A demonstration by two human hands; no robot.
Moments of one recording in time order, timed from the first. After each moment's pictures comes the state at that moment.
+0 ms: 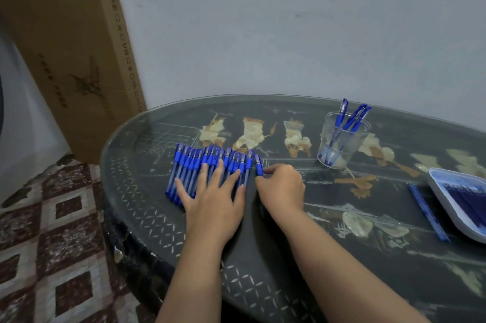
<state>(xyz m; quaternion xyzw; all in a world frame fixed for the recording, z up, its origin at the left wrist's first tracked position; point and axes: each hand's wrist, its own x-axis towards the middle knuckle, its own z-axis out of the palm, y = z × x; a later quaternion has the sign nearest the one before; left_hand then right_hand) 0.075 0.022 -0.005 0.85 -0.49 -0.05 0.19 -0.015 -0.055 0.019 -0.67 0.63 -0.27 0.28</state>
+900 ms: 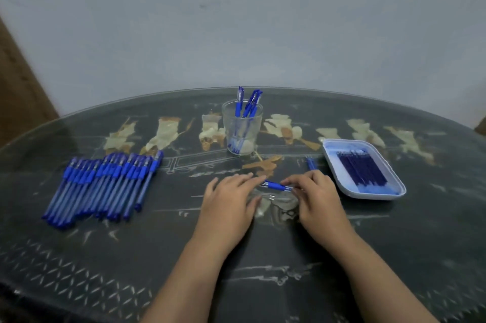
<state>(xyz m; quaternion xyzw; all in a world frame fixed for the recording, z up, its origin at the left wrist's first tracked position) -0.080 -0.036 -0.005 0.66 -0.71 -0.03 0.25 -0.266 -0.082 -0.021 -0.80 0.48 -0.37 0.06</state>
